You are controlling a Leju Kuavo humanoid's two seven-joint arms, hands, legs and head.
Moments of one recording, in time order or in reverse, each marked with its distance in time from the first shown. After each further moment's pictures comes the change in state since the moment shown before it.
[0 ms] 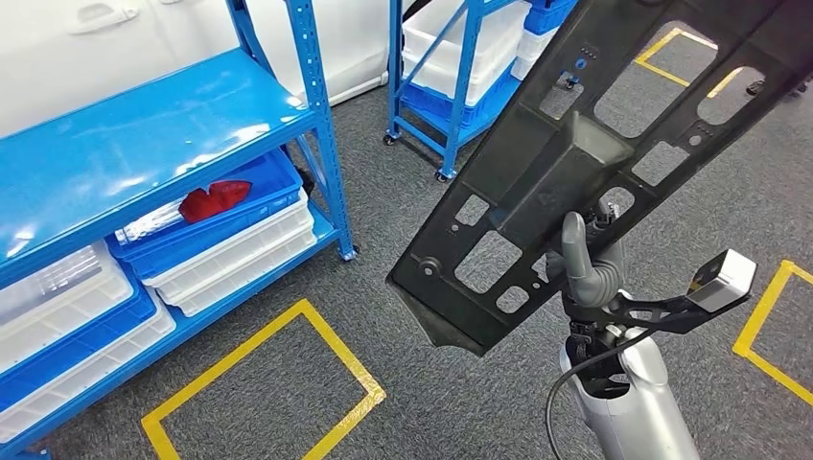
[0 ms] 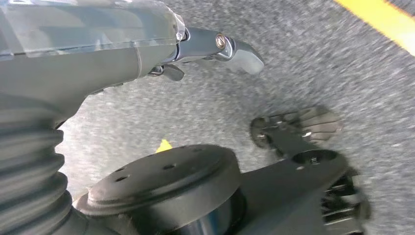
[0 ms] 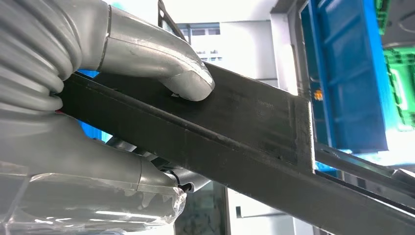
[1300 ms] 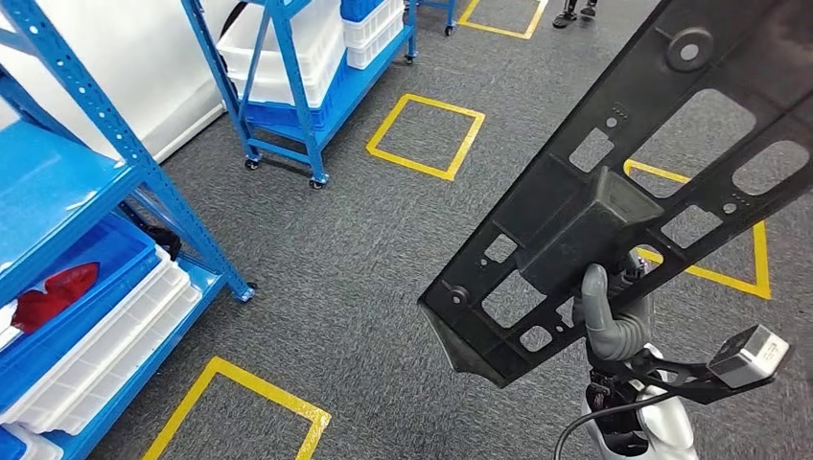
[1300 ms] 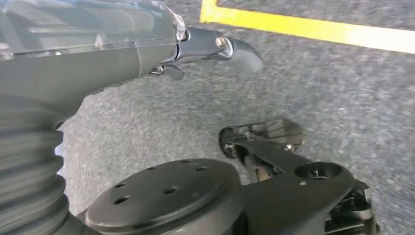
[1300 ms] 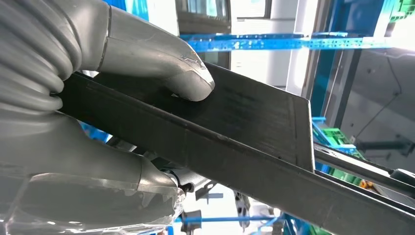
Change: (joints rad) left arm -0.004 0.036 -0.030 -0.001 -0.016 0.011 -0.055; right arm 0.220 0.039 -0.105 -0.129 0.170 -0.030 -0.064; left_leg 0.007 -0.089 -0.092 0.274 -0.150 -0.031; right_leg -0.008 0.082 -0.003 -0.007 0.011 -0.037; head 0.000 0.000
